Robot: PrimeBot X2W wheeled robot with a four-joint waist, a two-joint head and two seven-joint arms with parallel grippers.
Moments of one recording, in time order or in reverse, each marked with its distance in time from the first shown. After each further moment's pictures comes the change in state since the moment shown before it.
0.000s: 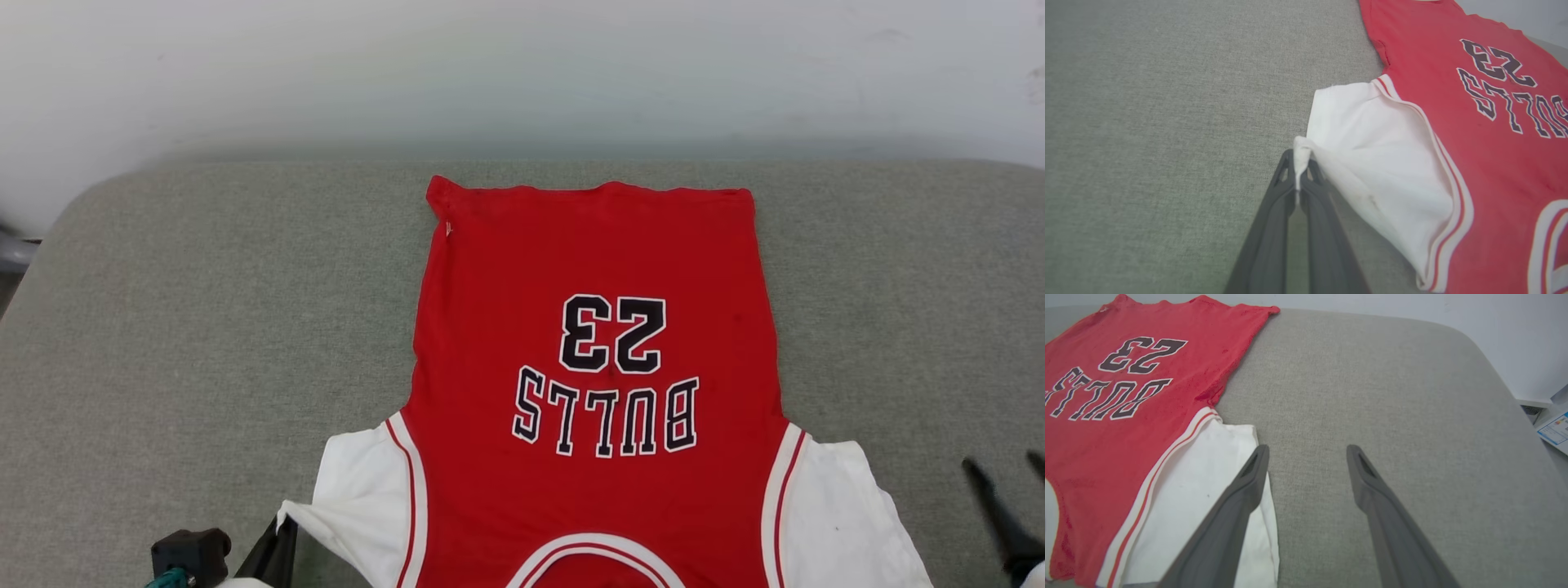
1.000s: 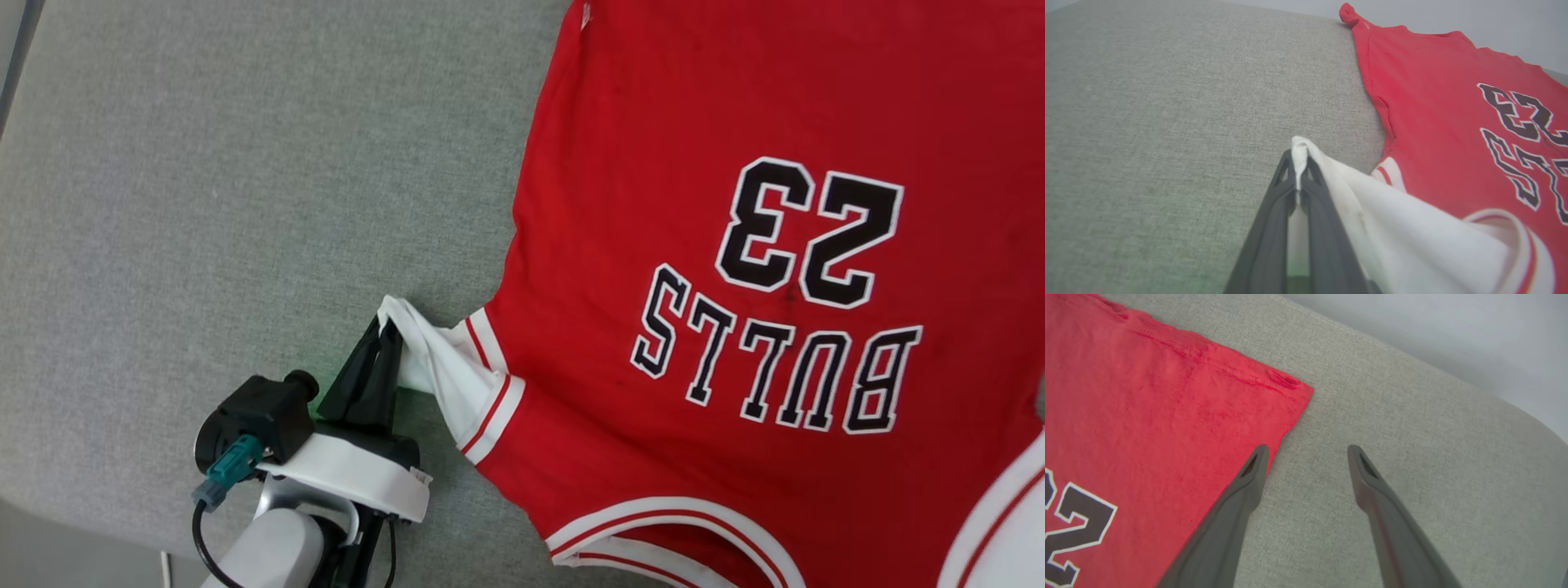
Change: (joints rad) left arm -0.236 -0.179 0.047 -0.250 0.246 -0.038 -0.001; right arm -1.247 -0.241 0.291 0.280 0.128 0.000 0.992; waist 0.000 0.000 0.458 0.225
